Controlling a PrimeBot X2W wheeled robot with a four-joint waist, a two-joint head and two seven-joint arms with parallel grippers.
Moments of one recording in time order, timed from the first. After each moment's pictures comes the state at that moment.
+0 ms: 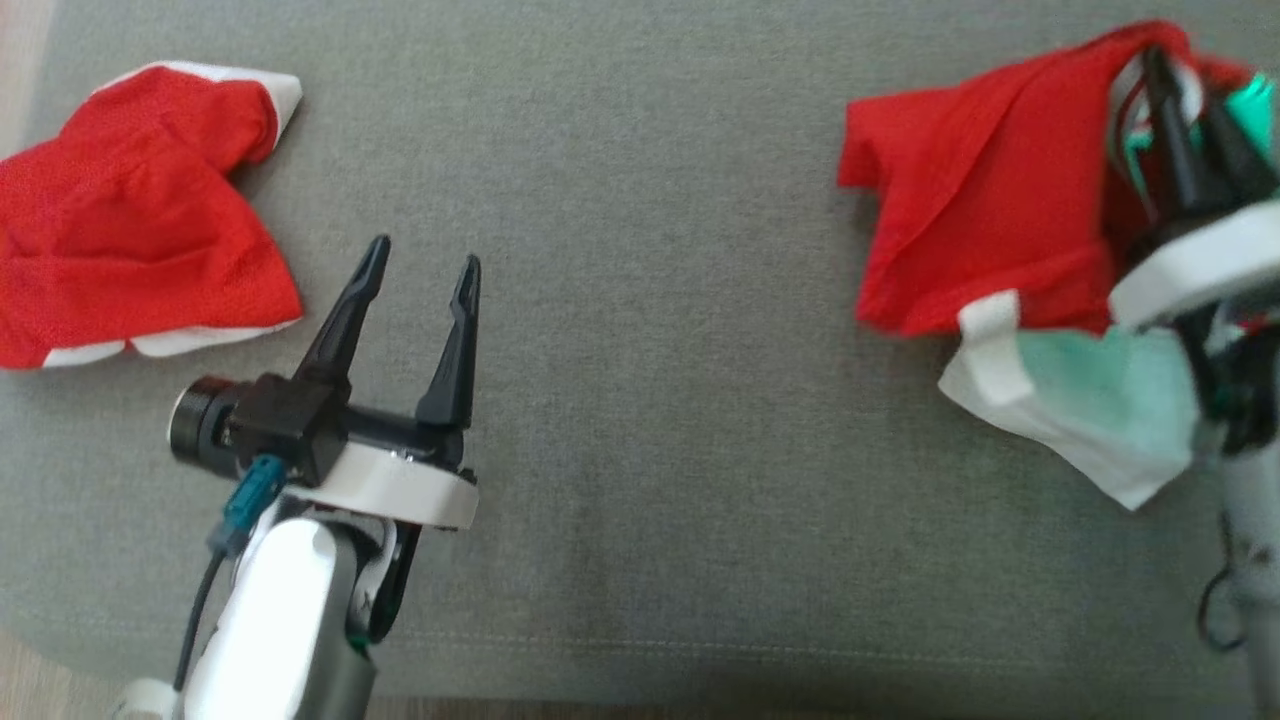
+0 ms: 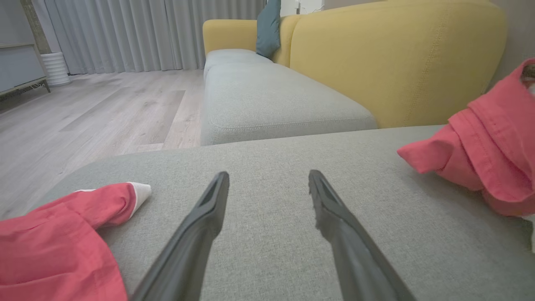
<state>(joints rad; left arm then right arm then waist) -0.23 0.12 -0.28 0.10 -0.13 -0.02 -0.26 -0.44 -0.26 0.03 0.08 0.17 0.13 0.14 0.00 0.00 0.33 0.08</state>
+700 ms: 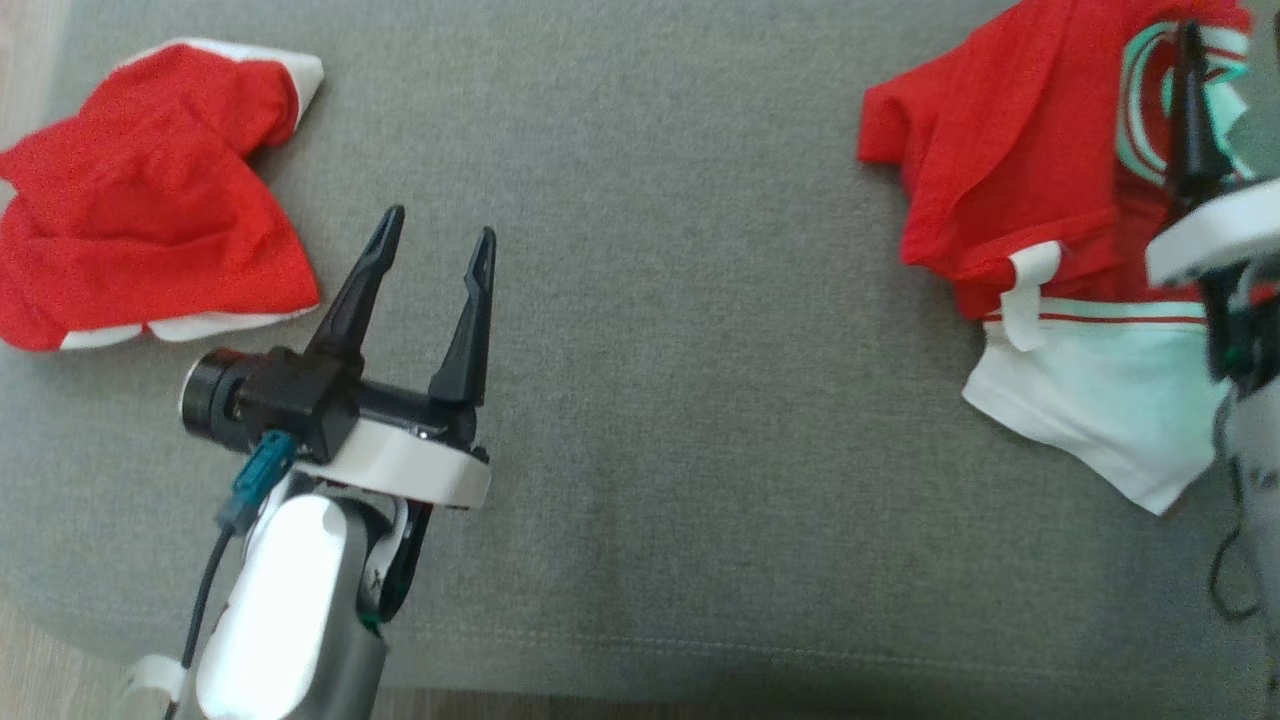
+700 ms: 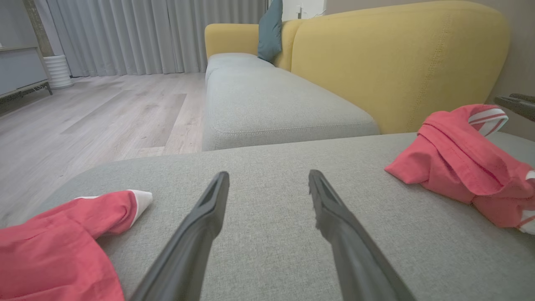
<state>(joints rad) -0.28 0.09 -0.27 0.12 -0.12 -0.04 -0.26 -0.67 -0.32 0.05 0.59 0.24 0.13 -0.18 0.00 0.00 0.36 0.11</state>
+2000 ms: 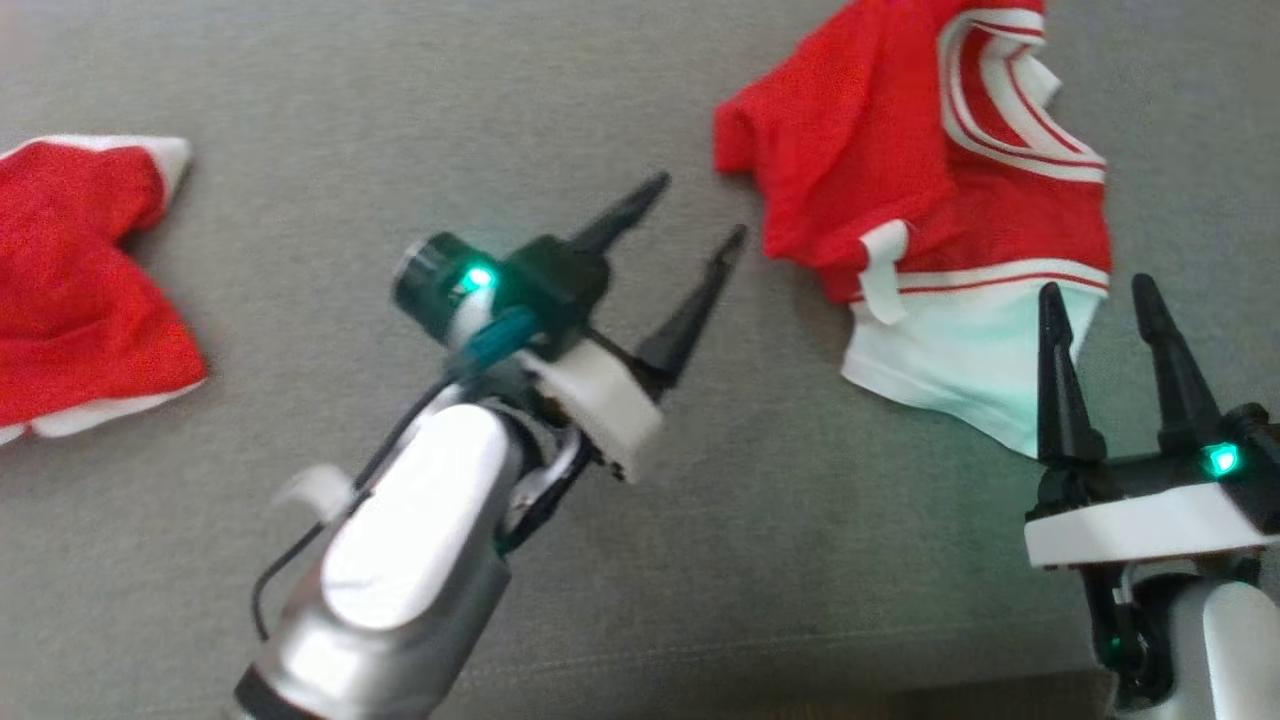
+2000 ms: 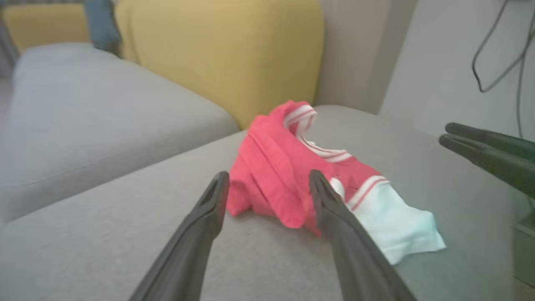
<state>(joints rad) -0.52 0.05 -0.56 0.18 -0.19 -0.12 -0.03 -0.03 -0.05 -0.03 -0.15 0.15 0.13 -0.03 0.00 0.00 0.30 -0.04</state>
